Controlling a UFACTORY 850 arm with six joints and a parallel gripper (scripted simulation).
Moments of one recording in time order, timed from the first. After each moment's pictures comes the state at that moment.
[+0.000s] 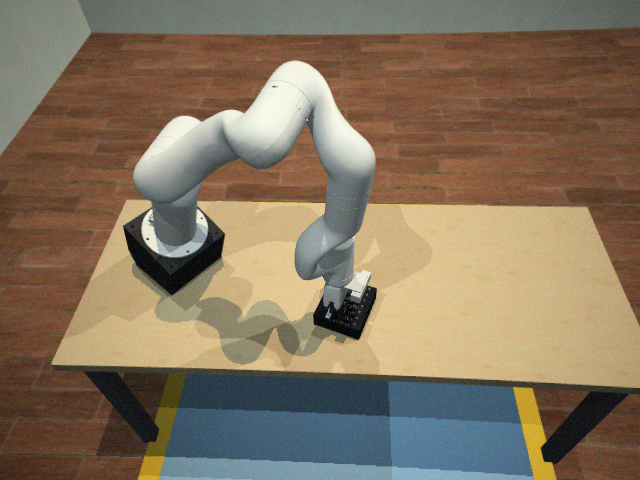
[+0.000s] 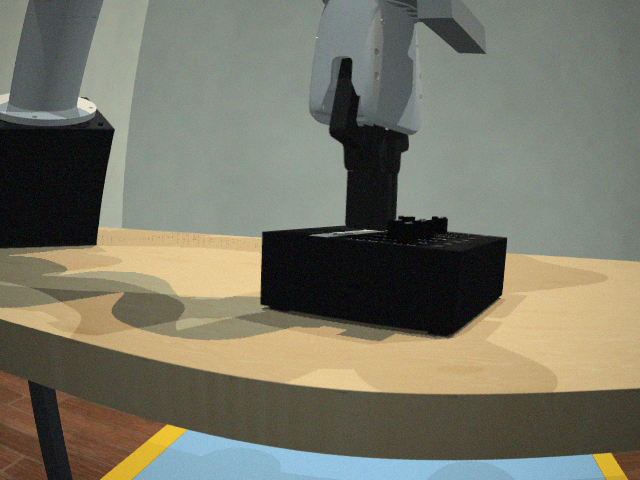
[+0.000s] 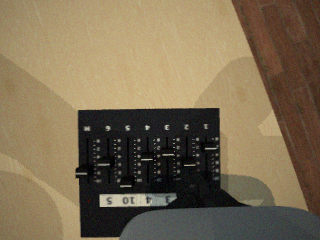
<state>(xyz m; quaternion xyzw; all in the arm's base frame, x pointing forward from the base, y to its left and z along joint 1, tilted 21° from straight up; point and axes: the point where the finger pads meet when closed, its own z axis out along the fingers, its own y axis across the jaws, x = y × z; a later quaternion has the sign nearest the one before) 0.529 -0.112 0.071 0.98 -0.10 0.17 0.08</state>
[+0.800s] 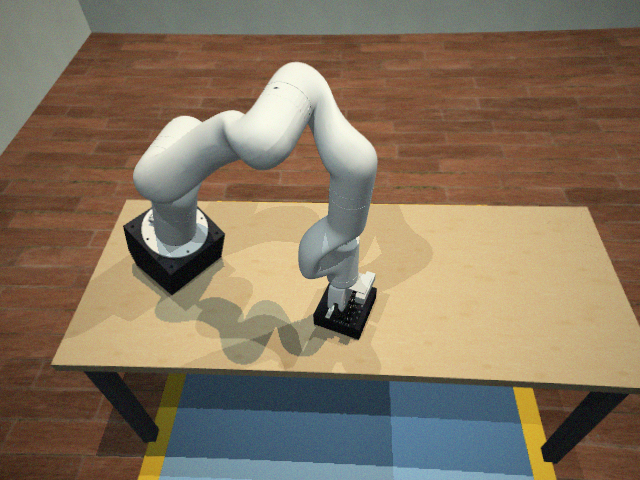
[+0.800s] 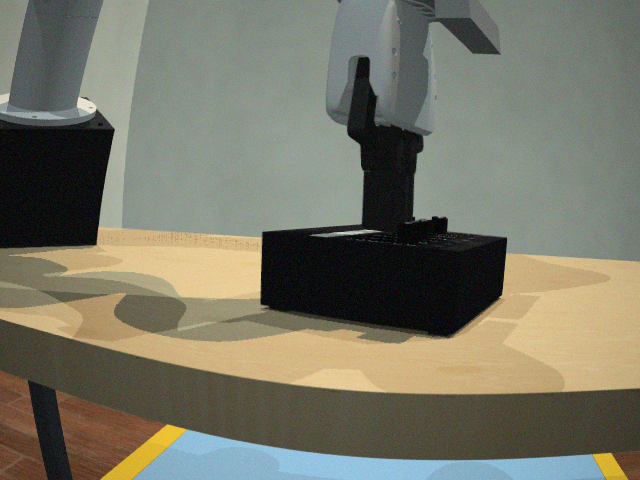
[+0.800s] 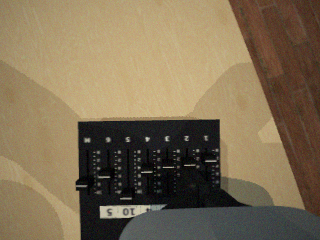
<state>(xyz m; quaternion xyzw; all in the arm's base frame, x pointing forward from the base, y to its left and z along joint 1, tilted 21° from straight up) 0.540 -0.114 0.076 0.98 -0.10 0.17 0.08</state>
